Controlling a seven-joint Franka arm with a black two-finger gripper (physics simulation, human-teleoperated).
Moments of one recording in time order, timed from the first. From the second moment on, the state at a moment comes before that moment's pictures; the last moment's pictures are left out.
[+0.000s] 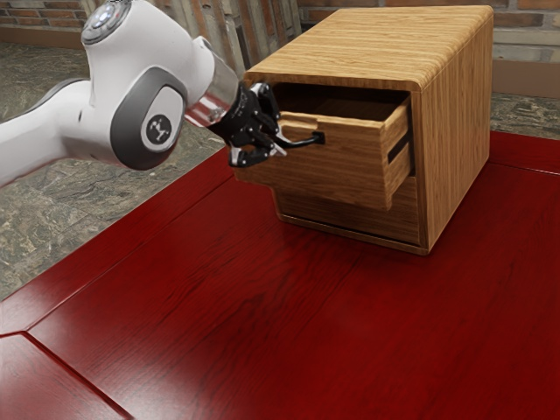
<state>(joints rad) -0.22 0.02 0.26 -1.66 -0.06 2.35 -1.62</state>
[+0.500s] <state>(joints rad) -0.23 -0.20 0.26 -1.91 -0.02 2.40 -1.63</state>
